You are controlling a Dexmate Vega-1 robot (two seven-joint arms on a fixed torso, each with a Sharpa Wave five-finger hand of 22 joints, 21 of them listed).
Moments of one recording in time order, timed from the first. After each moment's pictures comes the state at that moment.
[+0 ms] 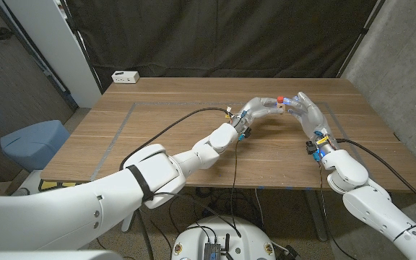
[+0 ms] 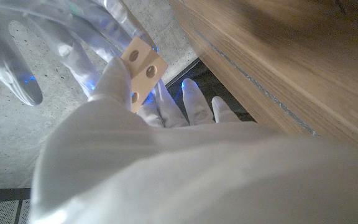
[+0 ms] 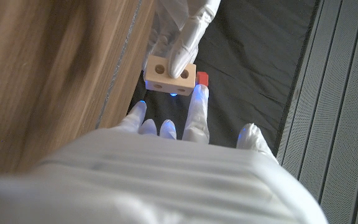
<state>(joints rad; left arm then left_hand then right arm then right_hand) 0.32 -0.14 0.91 -0.38 -0.15 -0.77 0.07 0.94 0.07 0.30 -0.20 0.20 0.88 -0.15 0.20 0.20 0.83 -0.21 0.33 0.59 0.52 -0.05 0.24 0.31 0.16 0.11 0.21 0.18 -1.31 -0.70 -0.16 -1.83 0.58 0.31 -0.16 0.18 0.11 0.28 -0.10 0.18 0.74 -0.01 0.22 0.18 0.00 0.01 0.20 0.18 -0.12 0.10 0.21 0.21 0.13 0.11 0.19 0.17</state>
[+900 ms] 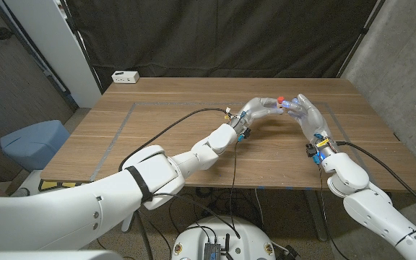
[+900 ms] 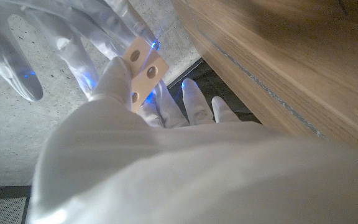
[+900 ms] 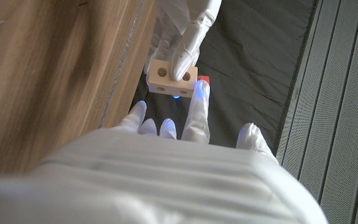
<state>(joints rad) 0.32 -0.13 0.91 -0.38 -0.15 -0.78 0.06 0.94 0.07 0.30 -0.20 0.20 0.88 -0.15 0.20 0.20 0.83 -0.20 0.33 0.59 0.52 -0.05 0.24 0.30 0.16 0.11 0.21 0.18 -1.34 -0.69 -0.15 -1.85 0.58 0.32 -0.18 0.18 0.11 0.29 -0.11 0.19 0.75 -0.01 0.22 0.18 0.01 0.02 0.20 0.18 -0.11 0.10 0.21 0.21 0.13 0.11 0.19 0.17</state>
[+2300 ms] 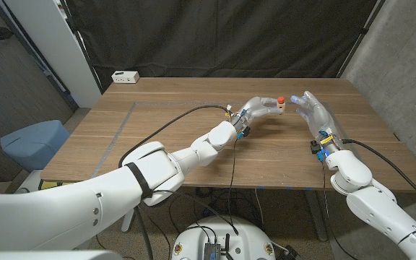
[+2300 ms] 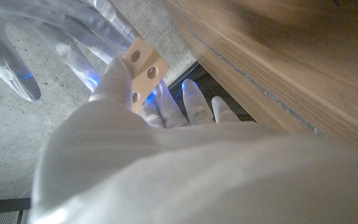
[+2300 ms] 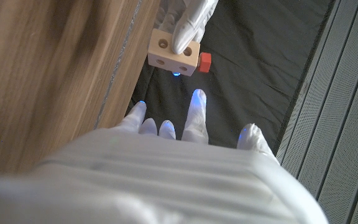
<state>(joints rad) 0.30 -0.13 0.92 -0.38 -0.14 -0.75 0.06 0.94 0.07 0.31 -0.20 0.20 0.87 -0.15 0.20 0.20 0.83 -0.20 0.32 0.59 0.51 -0.05 0.24 0.30 0.16 0.11 0.21 0.18 -1.34 -0.69 -0.12 -1.87 0.54 0.27 -0.24 0.17 0.10 0.30 -0.11 0.19 0.58 -0.05 0.17 0.18 -0.04 0.05 0.18 0.18 -0.13 0.11 0.21 0.21 0.13 0.12 0.19 0.17</state>
